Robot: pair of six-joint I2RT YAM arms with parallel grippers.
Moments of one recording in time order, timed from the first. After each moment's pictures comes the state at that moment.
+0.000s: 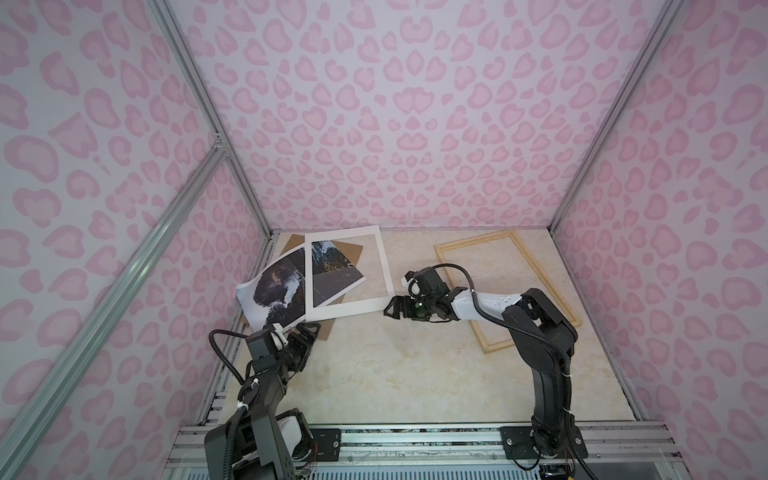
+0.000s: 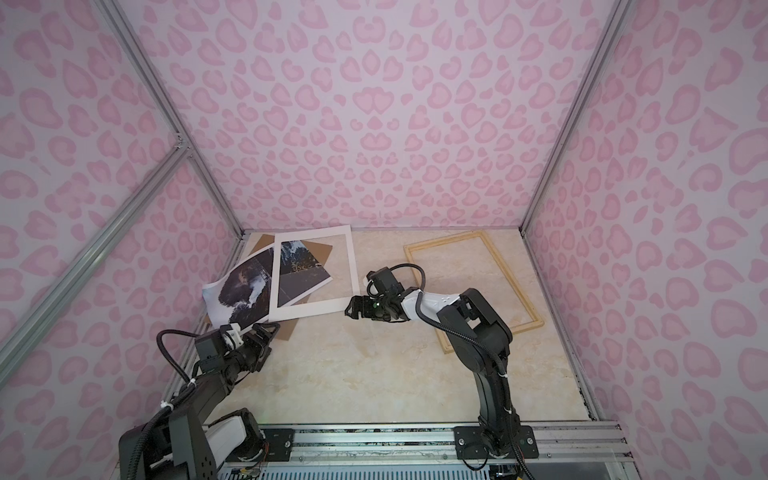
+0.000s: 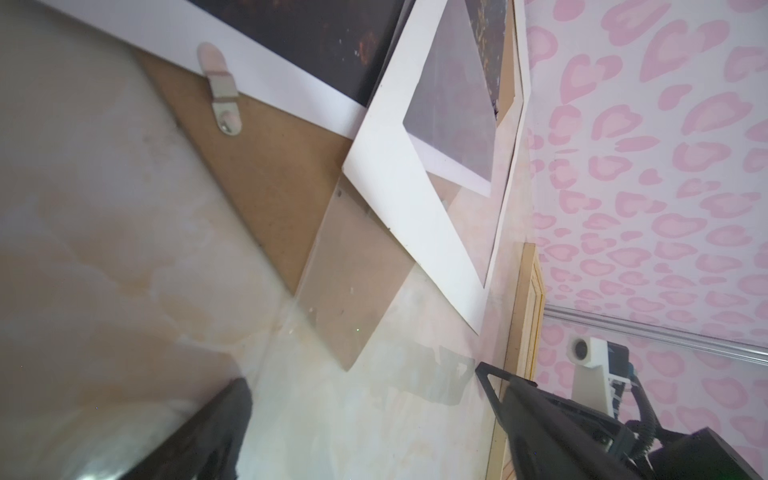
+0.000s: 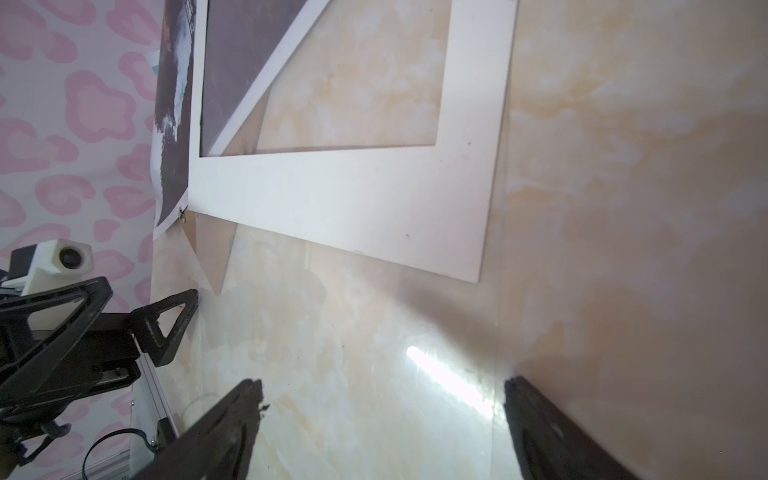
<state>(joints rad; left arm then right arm) 0.40 1.08 0.19 0.11 0.65 -0.81 0.67 2.03 1.24 -0.08 -0.42 0.66</state>
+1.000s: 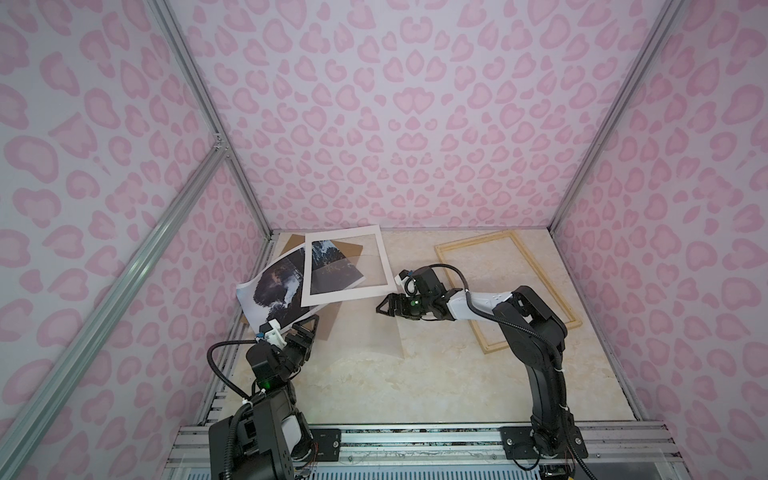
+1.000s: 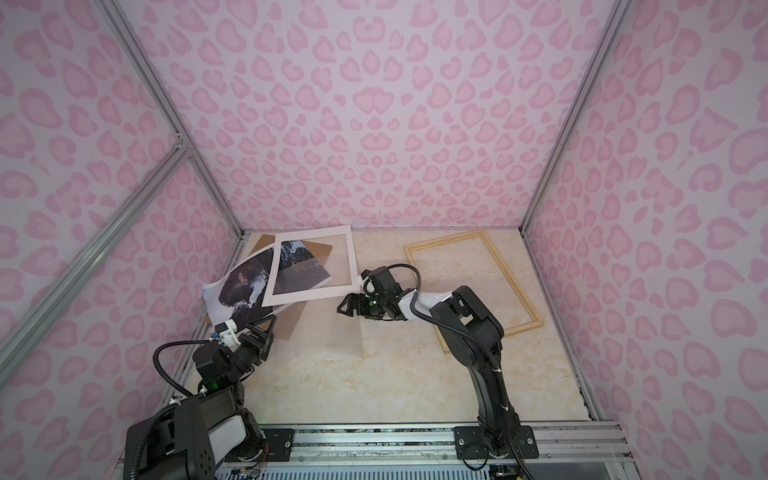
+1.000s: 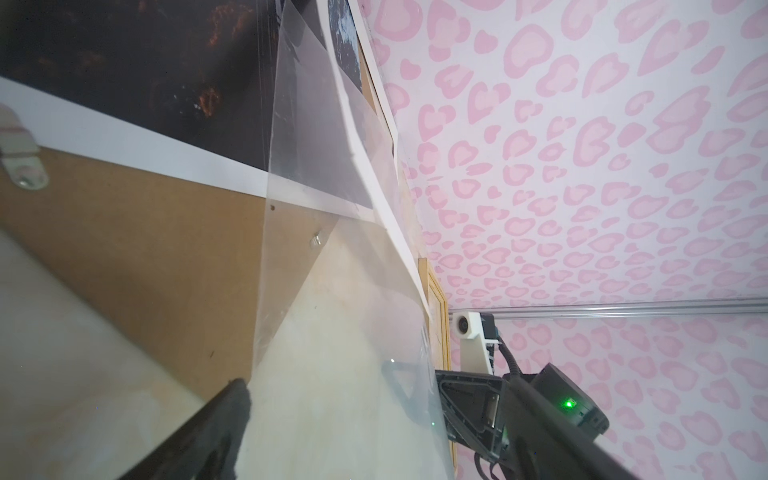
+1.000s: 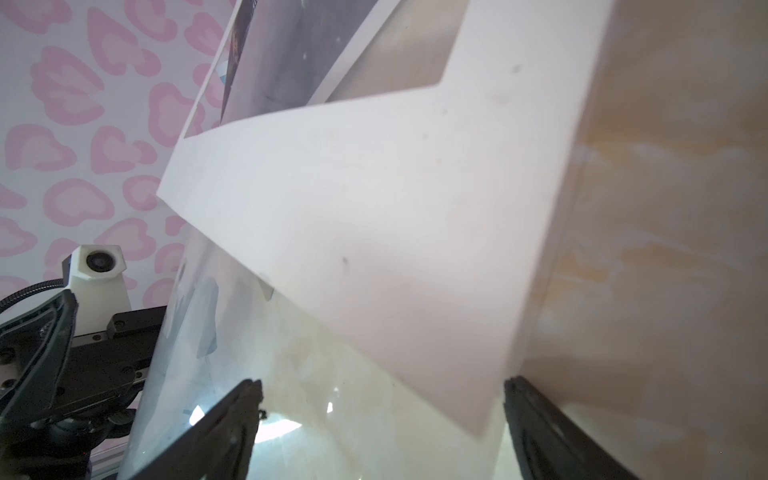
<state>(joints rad) 0.41 1.11 0.01 0.78 0.77 -1.09 0.67 2.10 1.26 0.05 -0.54 0.71</state>
